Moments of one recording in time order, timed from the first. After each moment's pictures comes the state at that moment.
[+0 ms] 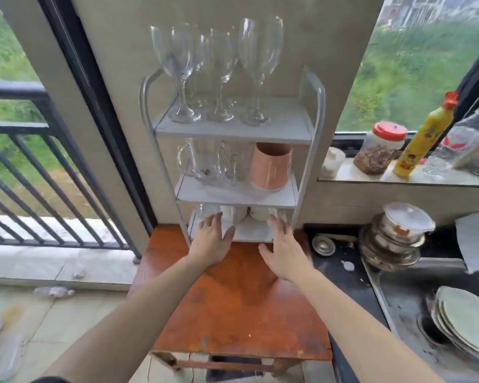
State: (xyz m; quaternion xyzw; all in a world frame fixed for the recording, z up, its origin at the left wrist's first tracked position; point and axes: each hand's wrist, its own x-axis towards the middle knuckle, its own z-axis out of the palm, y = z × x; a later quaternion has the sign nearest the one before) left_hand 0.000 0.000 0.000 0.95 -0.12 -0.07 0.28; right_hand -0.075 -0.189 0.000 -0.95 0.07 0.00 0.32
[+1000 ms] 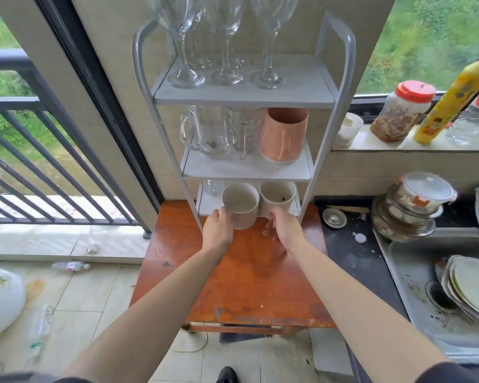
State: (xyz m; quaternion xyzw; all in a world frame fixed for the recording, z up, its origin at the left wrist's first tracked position) left_hand -0.017 0.000 -0.024 0.79 0.12 -0.12 0.59; right_hand -0.052 -0.161 -0.021 -0.69 0.30 0.04 0.66
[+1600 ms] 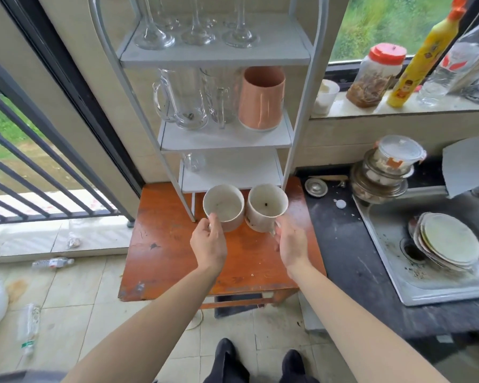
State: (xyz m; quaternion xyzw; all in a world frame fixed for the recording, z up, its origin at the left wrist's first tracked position) left_hand -0.096 0.009 -0.066 0.78 0.12 0.00 0.61; right_hand -0.154 -0.147 -0.056 -0.68 0.32 -0.07 0.66
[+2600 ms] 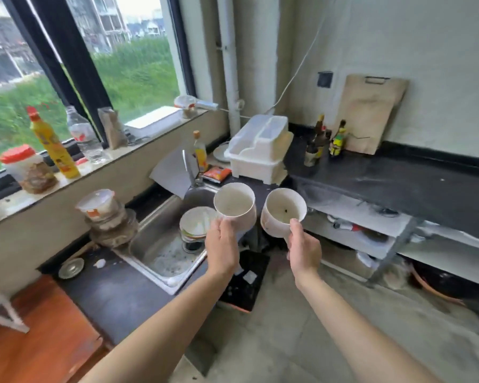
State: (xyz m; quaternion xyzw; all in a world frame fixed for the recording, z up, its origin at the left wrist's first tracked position) left_hand -0.550 -0.412 0.054 0.67 -0.35 -0.25 0.60; right_hand -0.697 -0.462 0.018 -0.42 0.60 -0.49 0.48
